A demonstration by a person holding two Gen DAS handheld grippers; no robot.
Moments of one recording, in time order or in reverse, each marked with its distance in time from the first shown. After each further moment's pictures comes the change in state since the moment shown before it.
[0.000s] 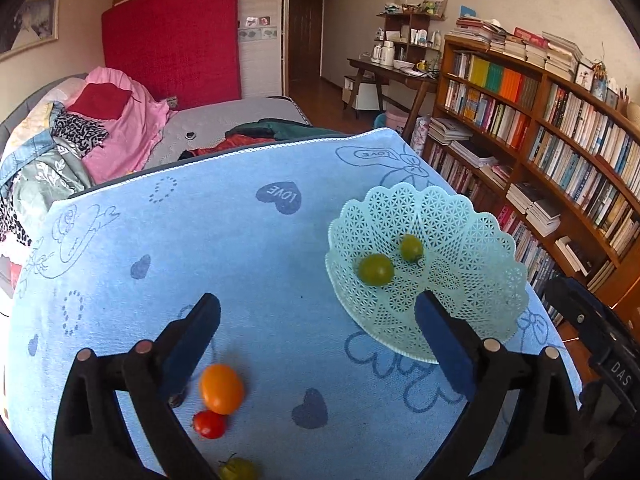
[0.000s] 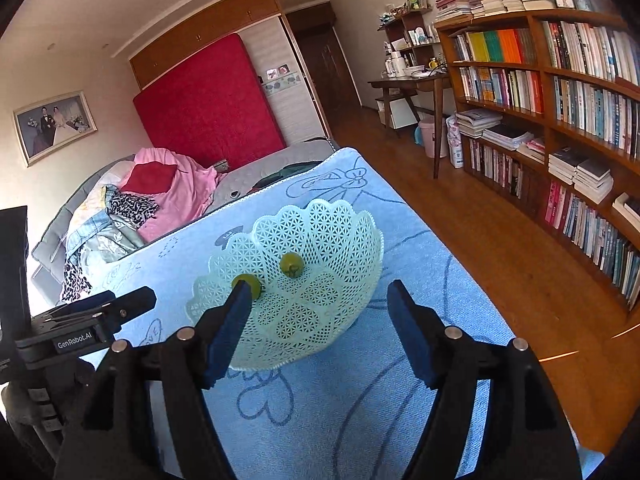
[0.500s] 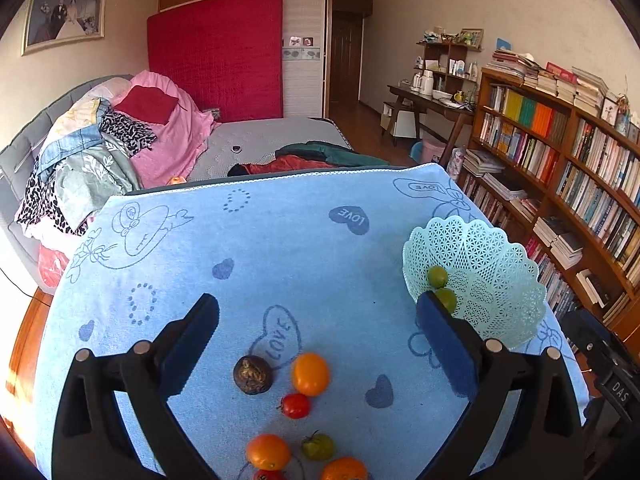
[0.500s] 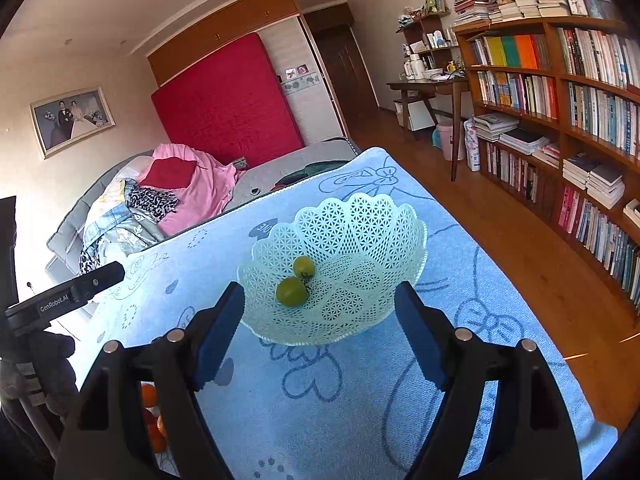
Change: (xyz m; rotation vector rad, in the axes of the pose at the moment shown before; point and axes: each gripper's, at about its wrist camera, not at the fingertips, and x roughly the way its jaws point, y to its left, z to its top) left arm -0.060 0.060 -0.009 -0.087 -0.075 0.100; right arm -0.023 0.036 -0.012 -0.030 0.011 0.058
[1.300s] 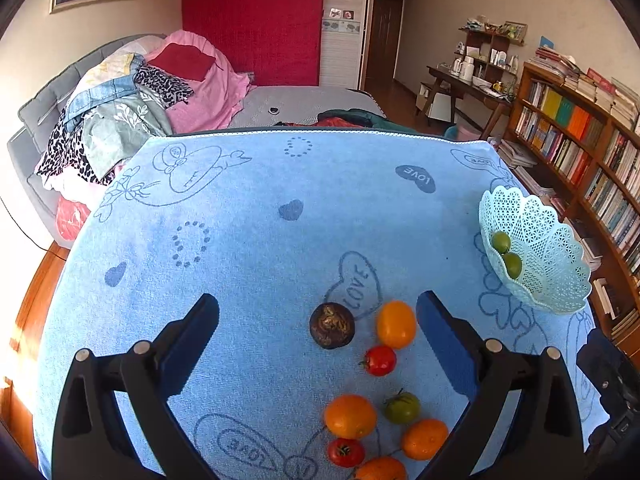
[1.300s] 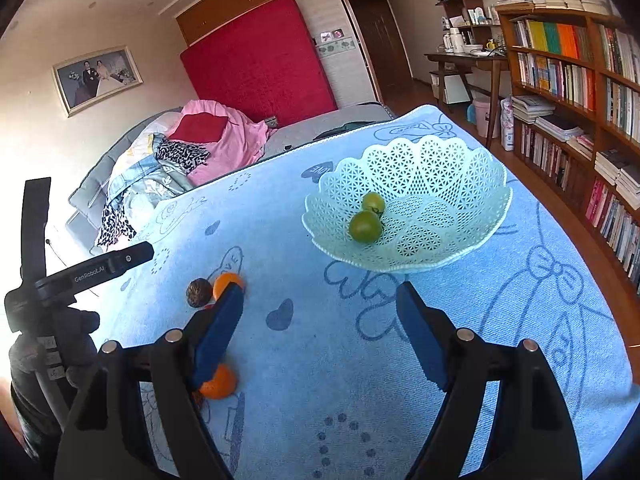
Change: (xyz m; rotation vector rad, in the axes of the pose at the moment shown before) left arm 0.011 0.071 -0.042 -0.102 0.114 0.071; right arm 0.021 0.064 -0.045 -0.082 0.155 0.095
